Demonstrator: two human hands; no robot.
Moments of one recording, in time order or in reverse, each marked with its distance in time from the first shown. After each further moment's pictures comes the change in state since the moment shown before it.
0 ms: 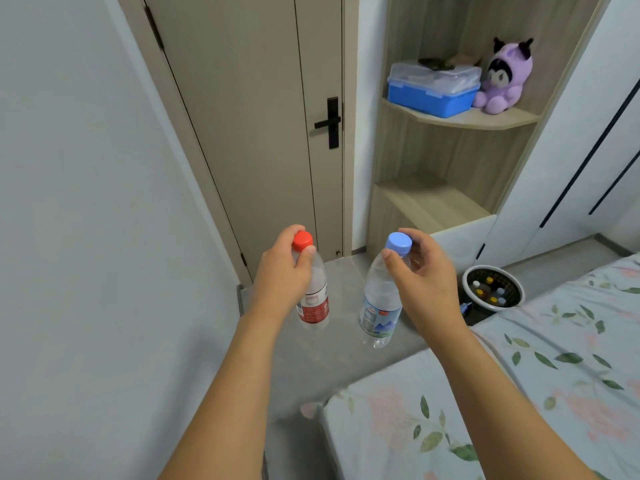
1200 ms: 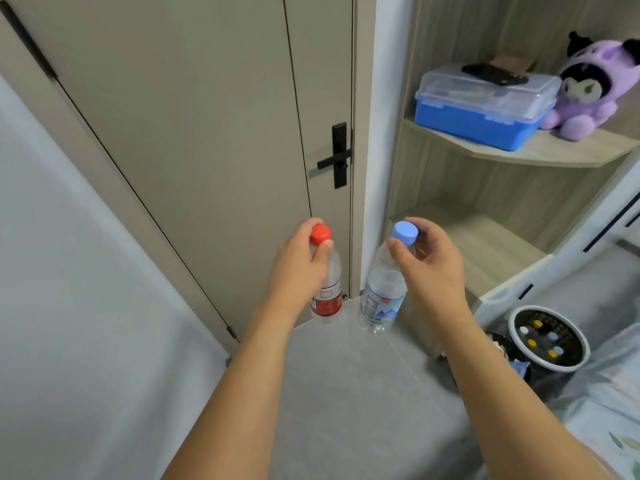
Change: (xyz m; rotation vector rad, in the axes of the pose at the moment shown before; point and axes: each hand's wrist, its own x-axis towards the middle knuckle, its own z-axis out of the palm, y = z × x) left_hand 0.460 -0.090 0.047 0.015 -0.165 0.092; right_hand 0.383 0.055 0.235 -0.011 0.184 0.031
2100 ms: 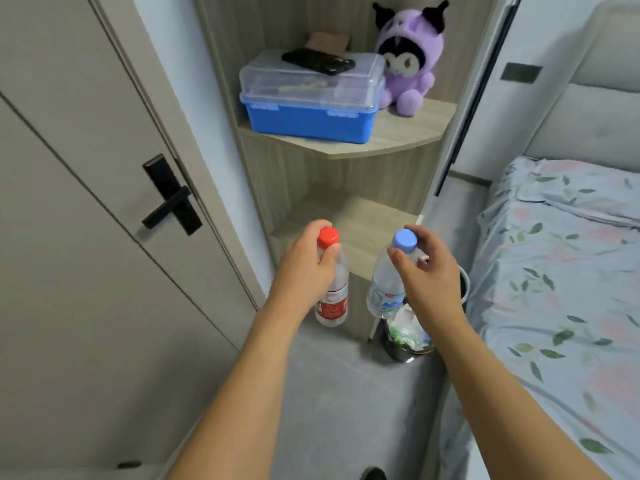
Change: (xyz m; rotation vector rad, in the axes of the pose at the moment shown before) left_hand 0.146 0.076 0.199 -0.080 -0.532 0.315; right_hand 0.130 0.089 -0.094 -0.159 0.524 0.195
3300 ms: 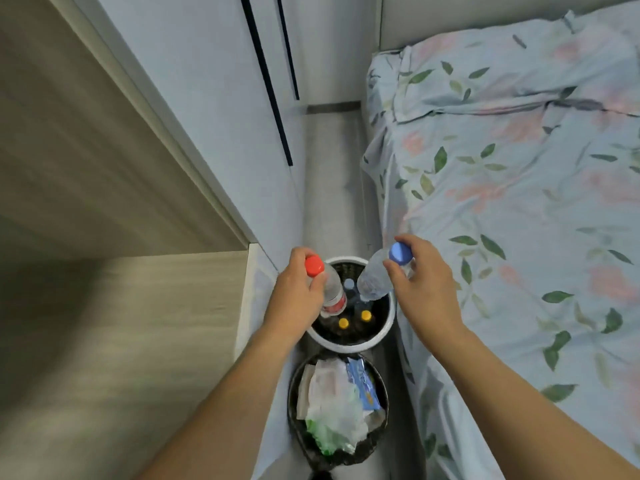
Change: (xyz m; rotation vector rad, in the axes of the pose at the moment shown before) left_hand 0.355 -0.082 0.605 0.135 -0.566 0.049; right_hand 0.414 0.460 -0.184 -0.419 0.313 0.256
